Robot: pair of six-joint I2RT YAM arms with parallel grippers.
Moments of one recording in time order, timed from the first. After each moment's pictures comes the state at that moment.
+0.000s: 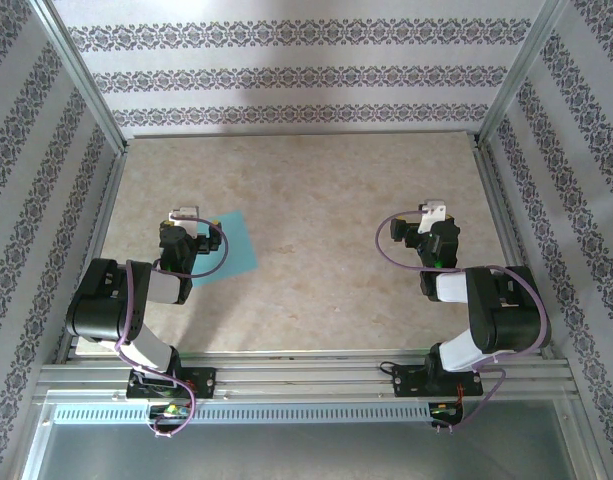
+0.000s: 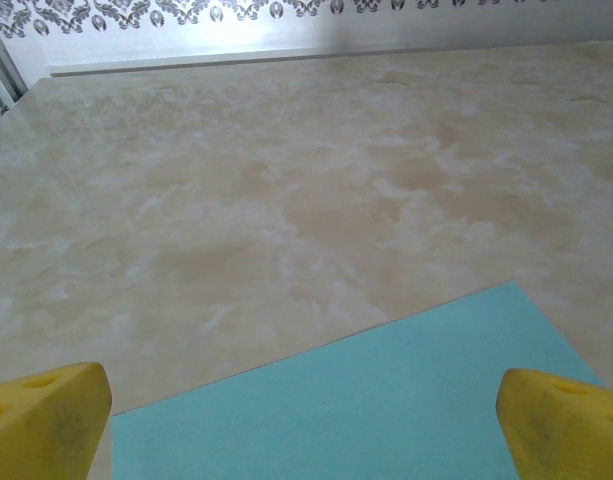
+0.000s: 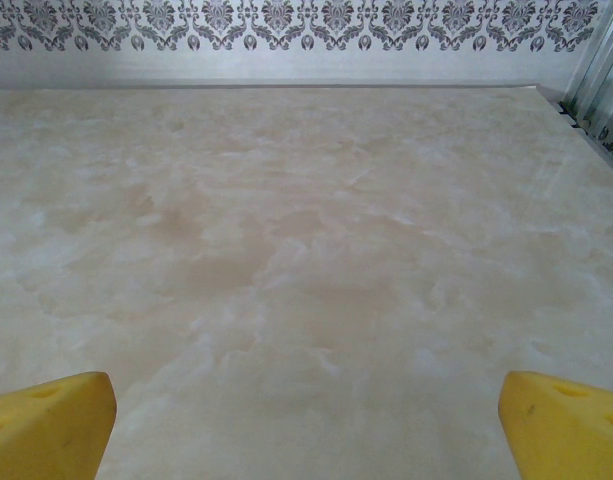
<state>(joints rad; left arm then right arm) -0.03 1.59 0.37 0.89 -0.10 0.02 0.00 1.52 0.36 0.85 -0.01 0.02</state>
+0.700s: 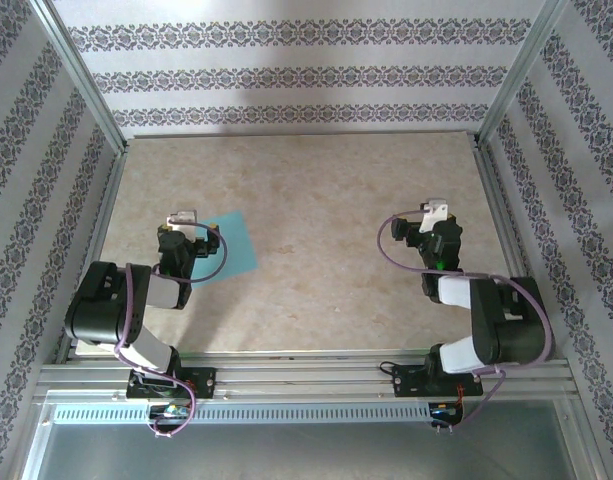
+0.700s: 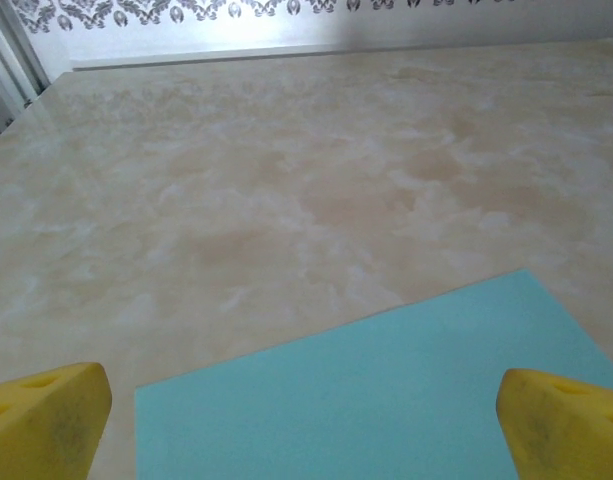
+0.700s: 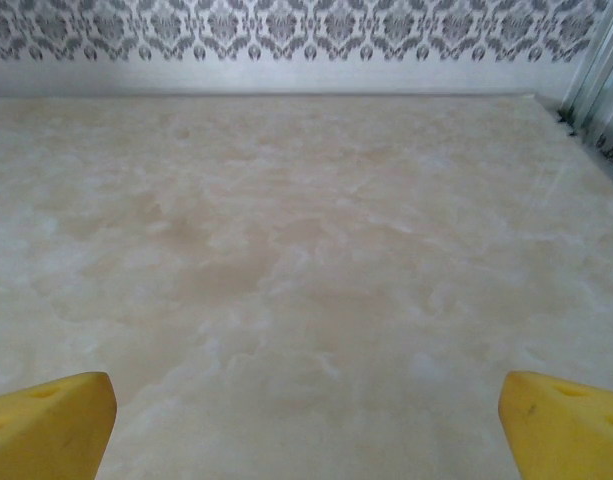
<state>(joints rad) -0.03 1.56 0.32 0.91 -0.13 0.01 0.00 1.41 0.36 0.77 -0.01 0.02</state>
